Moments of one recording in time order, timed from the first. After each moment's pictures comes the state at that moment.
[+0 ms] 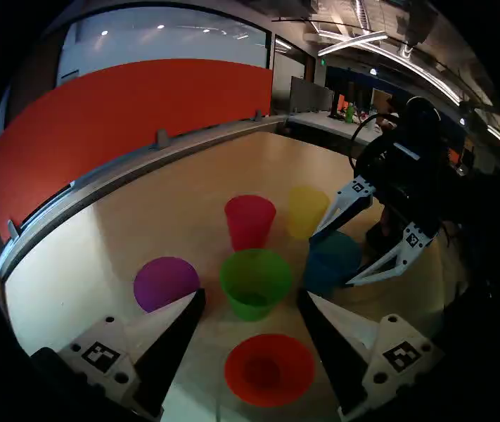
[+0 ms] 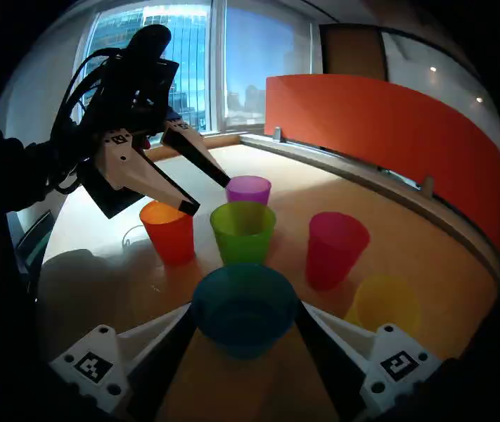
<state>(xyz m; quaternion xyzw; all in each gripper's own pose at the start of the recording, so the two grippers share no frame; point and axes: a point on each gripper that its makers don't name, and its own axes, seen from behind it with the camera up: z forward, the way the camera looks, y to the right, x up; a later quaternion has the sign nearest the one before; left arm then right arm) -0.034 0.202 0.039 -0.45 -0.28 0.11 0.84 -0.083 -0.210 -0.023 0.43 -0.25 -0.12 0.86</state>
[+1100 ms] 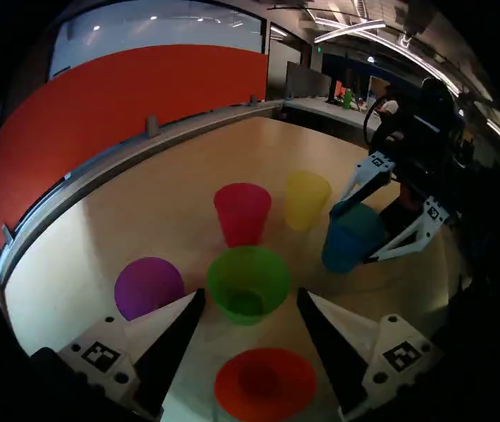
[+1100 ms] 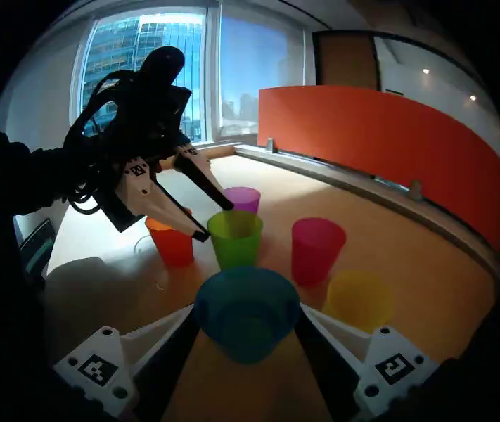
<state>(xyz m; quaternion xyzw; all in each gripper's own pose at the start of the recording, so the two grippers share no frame) -0.057 0.223 0.046 -0.45 -0.30 0.14 0.83 -0.060 -0.180 -0.031 0.42 -0.23 -0.10 0.87</state>
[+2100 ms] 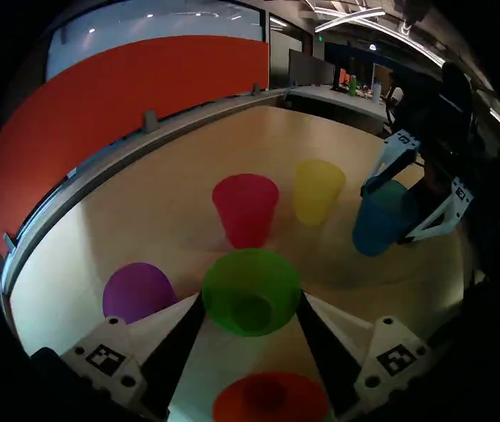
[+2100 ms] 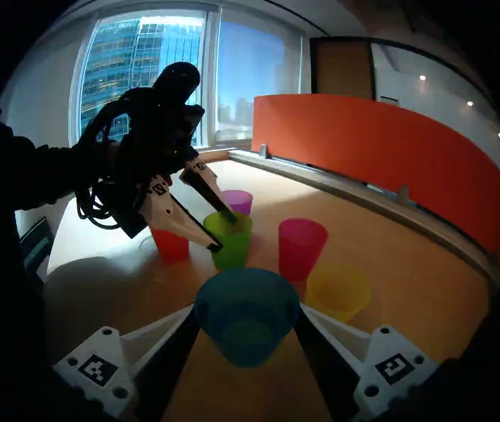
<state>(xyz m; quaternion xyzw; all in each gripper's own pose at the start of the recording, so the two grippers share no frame) -0.078 0.238 0.061 -0.43 -0.31 0.17 0.83 -0.050 -0.157 -0.041 0.41 -0.21 -0.11 0.88</state>
